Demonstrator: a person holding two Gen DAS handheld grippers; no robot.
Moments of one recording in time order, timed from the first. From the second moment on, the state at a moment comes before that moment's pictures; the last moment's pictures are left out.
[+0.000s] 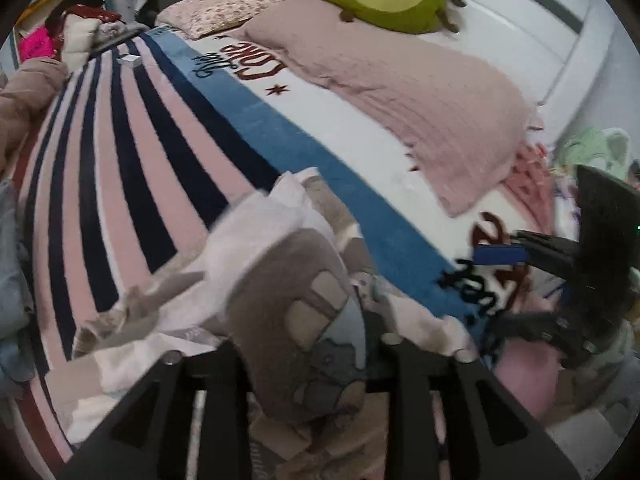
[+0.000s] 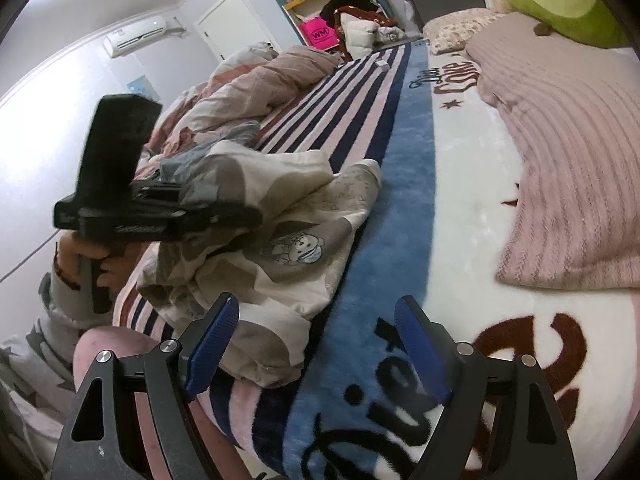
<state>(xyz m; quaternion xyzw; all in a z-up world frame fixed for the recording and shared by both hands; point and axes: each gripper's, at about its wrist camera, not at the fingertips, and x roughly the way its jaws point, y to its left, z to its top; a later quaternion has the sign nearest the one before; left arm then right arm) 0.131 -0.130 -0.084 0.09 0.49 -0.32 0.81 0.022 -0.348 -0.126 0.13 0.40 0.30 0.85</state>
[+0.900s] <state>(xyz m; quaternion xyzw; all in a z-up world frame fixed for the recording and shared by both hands) 0.055 0.054 -0.121 0.00 0.43 -0.22 0.87 0.078 -0.225 -0.130 0.01 0.43 0.25 0.87</state>
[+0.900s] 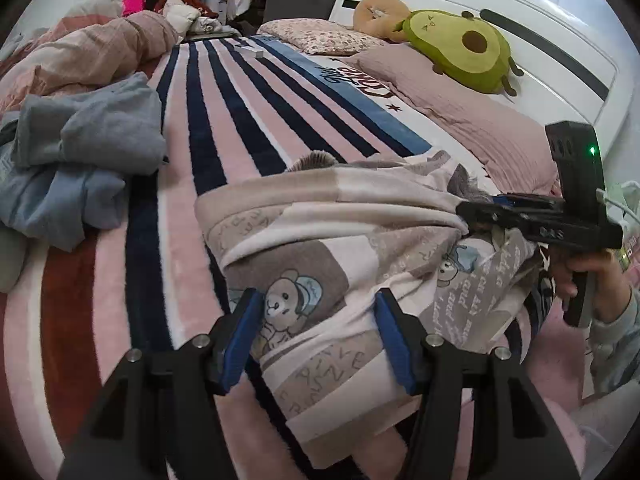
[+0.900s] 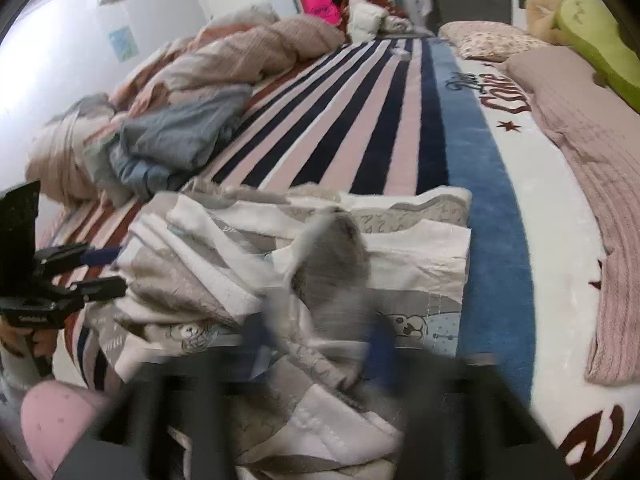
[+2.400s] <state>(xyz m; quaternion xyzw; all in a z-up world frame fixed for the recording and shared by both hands) 0.041 0.050 -0.088 0.00 0.38 -0.25 0.89 0.025 -0.252 -0.066 0.01 0.41 0.26 0.88</state>
